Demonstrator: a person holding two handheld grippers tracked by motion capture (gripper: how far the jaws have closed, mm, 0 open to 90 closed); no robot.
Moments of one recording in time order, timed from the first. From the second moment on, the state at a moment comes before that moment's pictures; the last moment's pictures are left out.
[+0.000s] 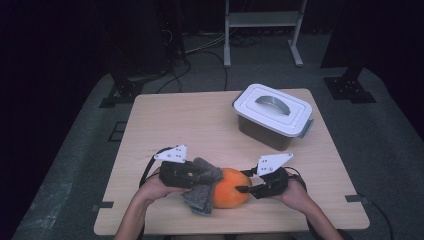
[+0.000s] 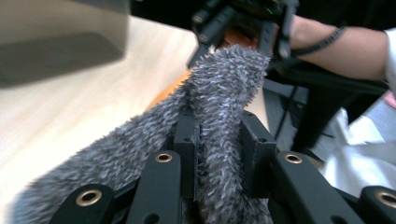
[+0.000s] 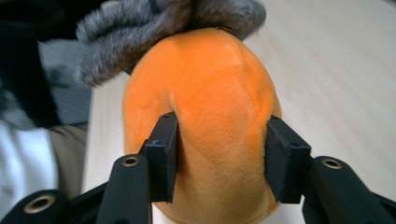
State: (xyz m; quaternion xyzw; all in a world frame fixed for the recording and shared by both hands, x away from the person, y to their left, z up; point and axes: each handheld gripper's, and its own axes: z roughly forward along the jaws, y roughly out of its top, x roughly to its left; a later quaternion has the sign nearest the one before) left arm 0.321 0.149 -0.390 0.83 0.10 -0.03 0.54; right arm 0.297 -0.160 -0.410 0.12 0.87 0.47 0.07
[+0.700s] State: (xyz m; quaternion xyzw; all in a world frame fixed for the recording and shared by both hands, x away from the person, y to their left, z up) left arm 0.325 0.153 -0.412 0.85 0.12 -0.07 0.52; right arm 0.303 -0.164 -0.419 0.13 0.88 0.45 0.04
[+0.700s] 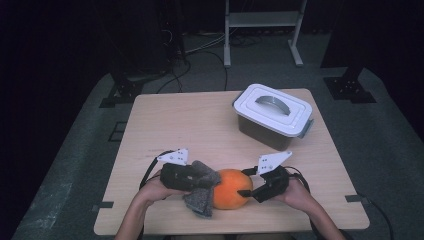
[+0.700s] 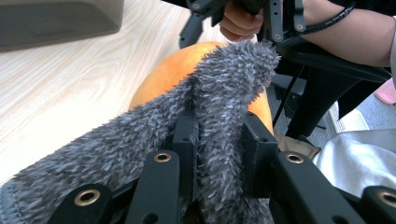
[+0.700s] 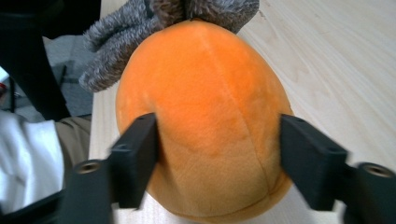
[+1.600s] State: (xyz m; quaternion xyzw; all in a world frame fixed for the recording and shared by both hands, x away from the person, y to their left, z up) left arm 0.311 0.131 -0.390 0.85 0.07 -0.04 0.51; right arm 0.289 -0.151 -0.412 0.10 0.89 0.44 0.08
